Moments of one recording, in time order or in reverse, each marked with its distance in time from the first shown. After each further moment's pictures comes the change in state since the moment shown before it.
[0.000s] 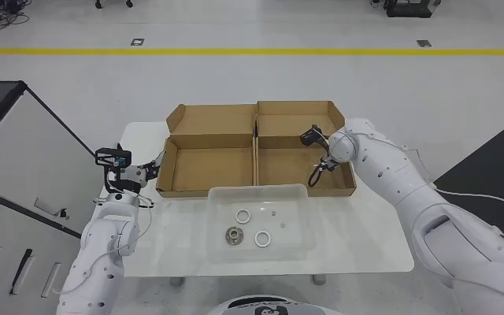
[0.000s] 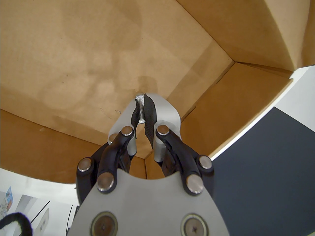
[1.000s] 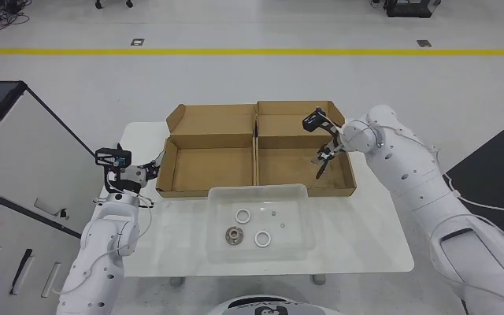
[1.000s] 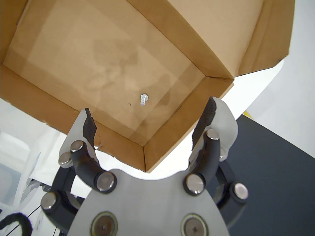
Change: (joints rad) left arm 0.000 0.000 0.000 0.000 0.000 0.000 0.000; right arm -0.093 0.093 0.248 -0.332 -0.015 -0.081 0.086
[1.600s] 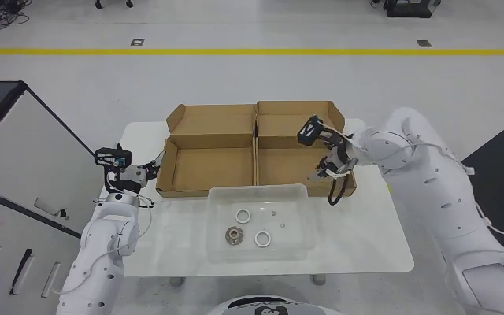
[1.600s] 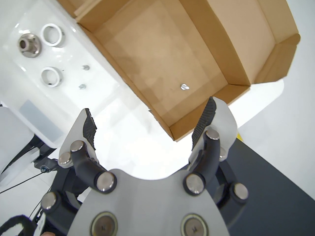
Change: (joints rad) left arm 0.000 0.000 0.000 0.000 0.000 0.000 0.000; right arm -0.174 0.094 0.175 -0.479 0.234 -0.067 0.210
